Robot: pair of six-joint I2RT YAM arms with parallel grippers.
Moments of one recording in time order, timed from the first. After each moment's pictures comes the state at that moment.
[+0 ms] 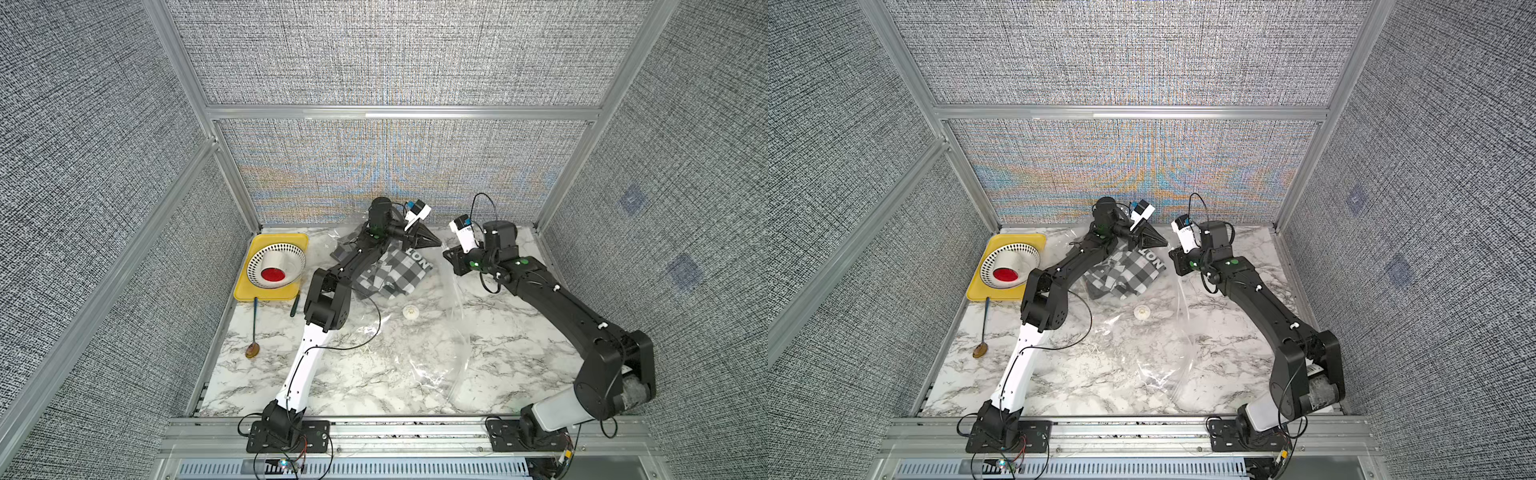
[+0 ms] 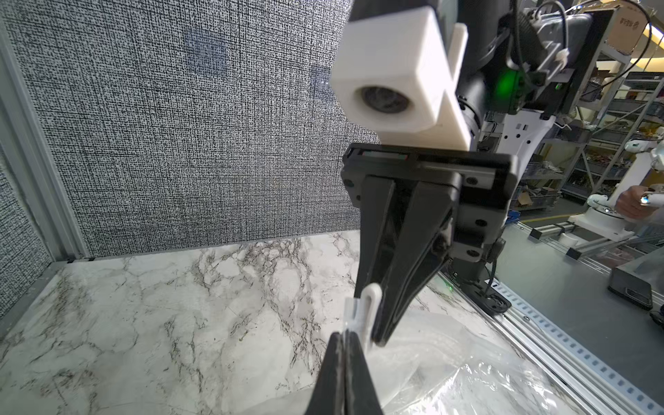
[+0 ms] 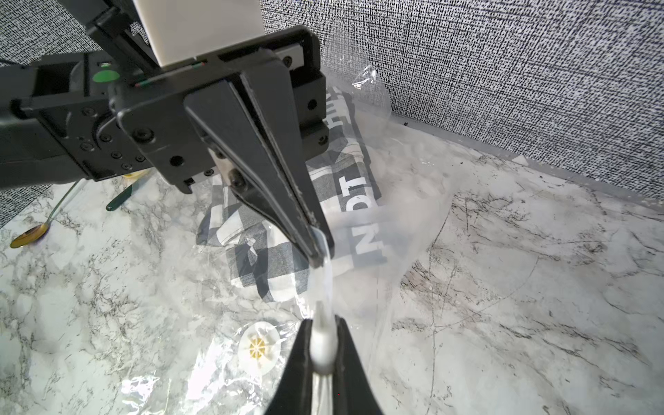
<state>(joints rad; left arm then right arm) -0.50 2.61 2.33 0.50 1.58 -0.32 0.31 1.51 1.24 -0.30 -0.32 -0.04</state>
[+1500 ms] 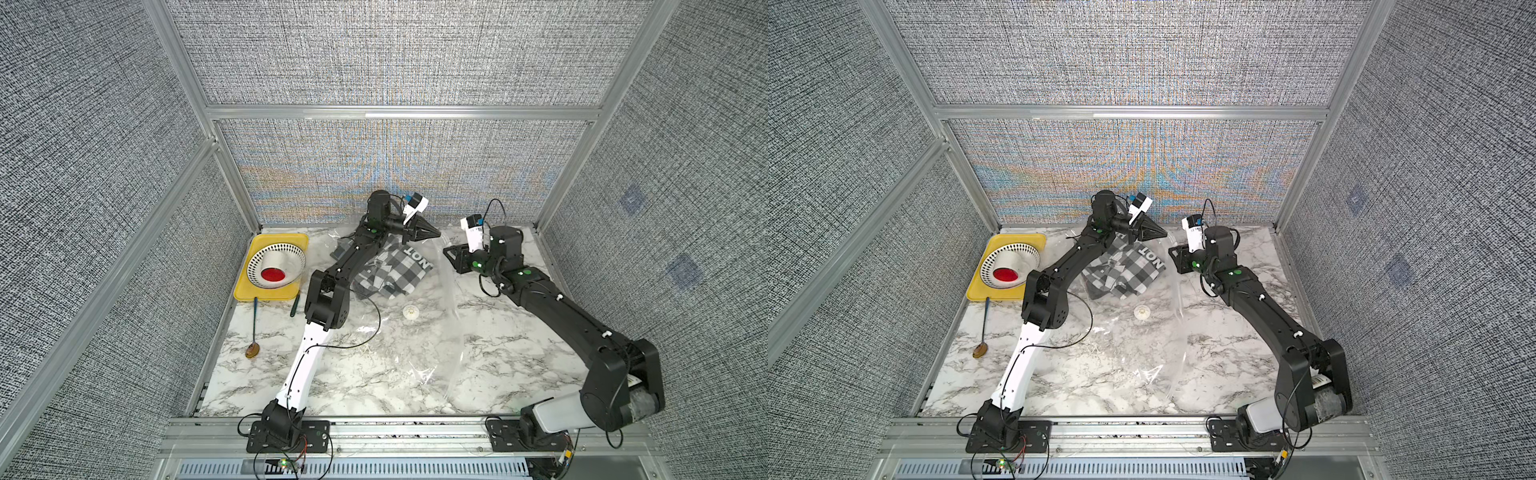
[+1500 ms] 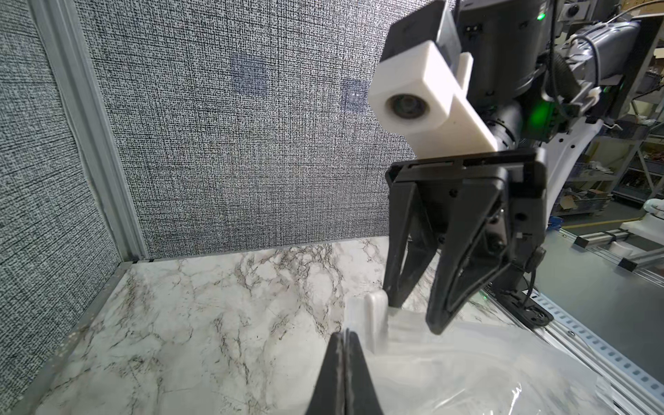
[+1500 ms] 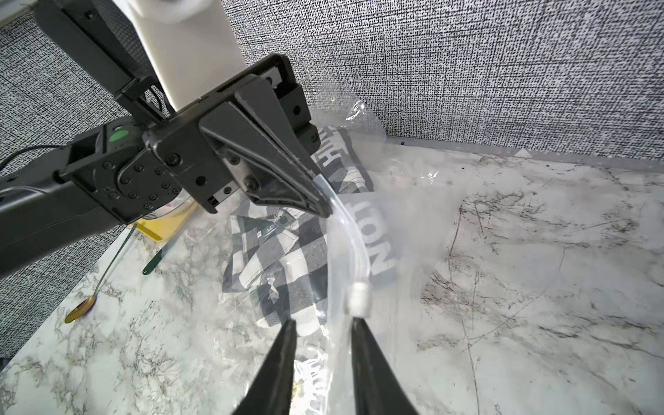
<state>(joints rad) -0.48 2.65 2.46 0.30 1.50 -0.19 0.30 1.46 1.13 -0.12 -0.32 0.19</state>
